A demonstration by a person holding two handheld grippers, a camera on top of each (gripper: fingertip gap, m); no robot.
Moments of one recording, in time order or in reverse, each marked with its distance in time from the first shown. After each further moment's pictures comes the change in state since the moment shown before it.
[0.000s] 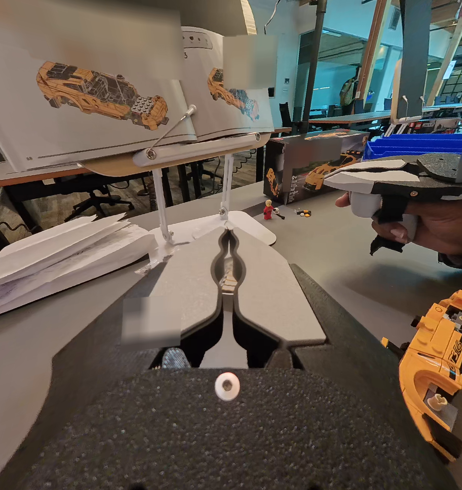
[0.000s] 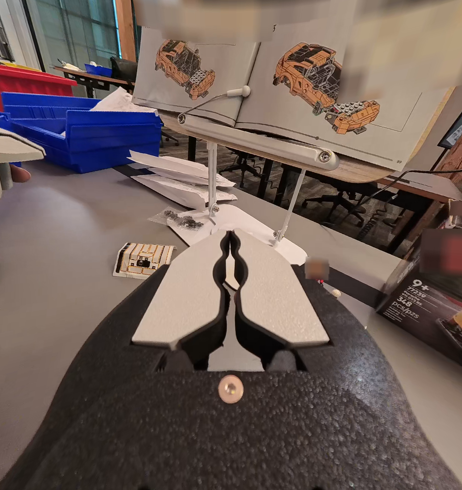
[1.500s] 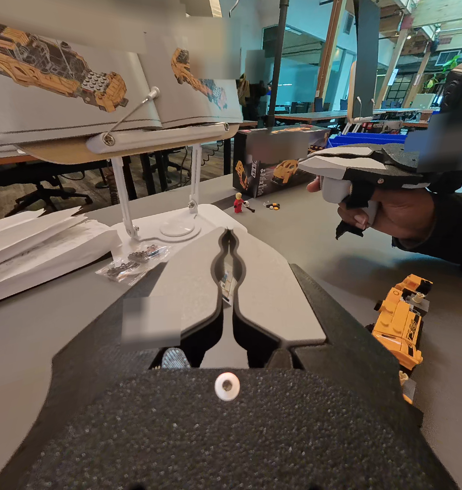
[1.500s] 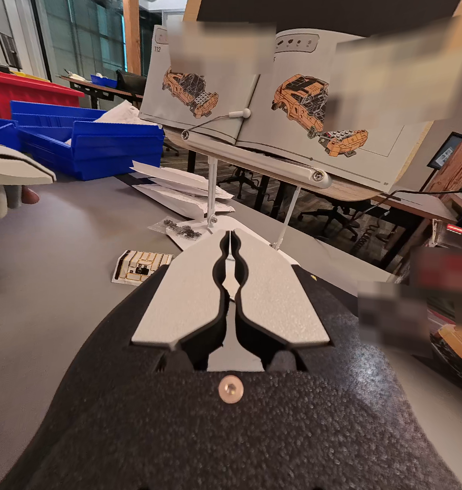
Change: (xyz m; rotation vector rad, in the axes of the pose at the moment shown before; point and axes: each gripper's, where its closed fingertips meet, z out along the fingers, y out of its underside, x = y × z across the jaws) left arm 0.020 0.007 0.002 -0.031 0.138 -0.055; right arm 0.001 -0.013 -0.005 0.049 -0.001 -0.037
